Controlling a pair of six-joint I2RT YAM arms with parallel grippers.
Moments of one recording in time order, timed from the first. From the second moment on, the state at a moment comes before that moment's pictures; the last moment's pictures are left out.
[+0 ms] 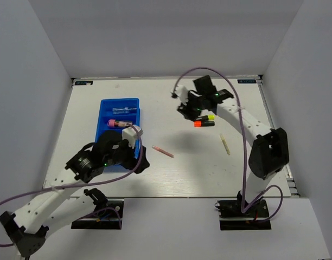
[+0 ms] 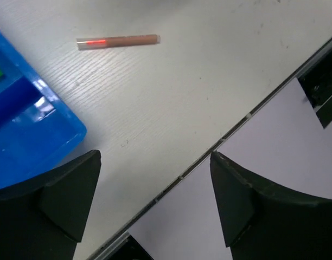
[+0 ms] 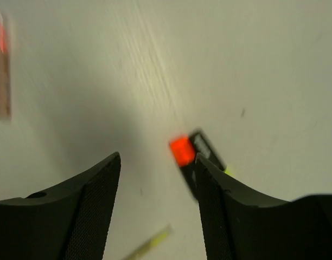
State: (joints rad) left arm -0.73 0.73 0.82 -0.74 0.14 -0.25; right arm 0.59 1.77 1.60 -0.63 -0.29 -0.65
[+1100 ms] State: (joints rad) left arm -0.73 0.81 0.69 -0.52 0.34 -0.18; right arm 0.14 1.94 1.40 -0.75 -0.65 -1.43
